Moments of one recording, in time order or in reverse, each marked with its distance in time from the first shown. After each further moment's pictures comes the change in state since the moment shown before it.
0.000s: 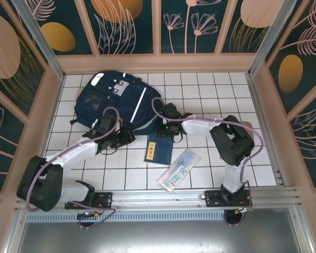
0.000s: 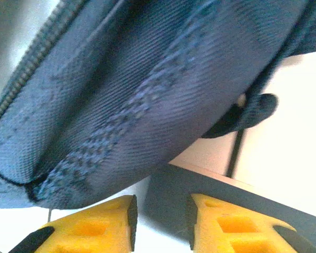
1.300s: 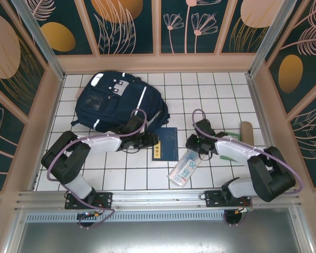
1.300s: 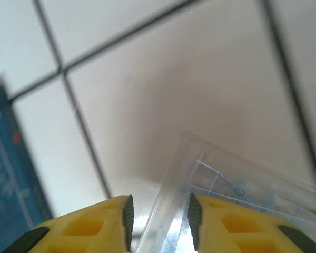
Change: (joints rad) left arm -0.213 0.282 0.156 0.164 0.049 -0.109; right arm -0.280 -0.465 -0.485 -0.048 0.080 0.269
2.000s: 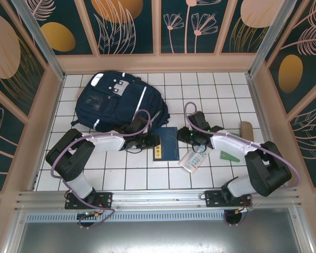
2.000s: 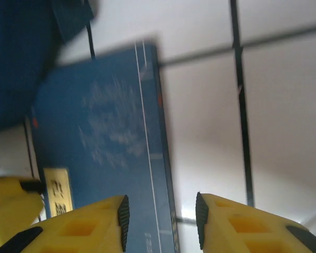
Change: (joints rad) left arm -0.017 0.047 0.020 0.003 -0.008 0.002; right arm 0.182 0.010 0.037 0.091 -0.132 0.001
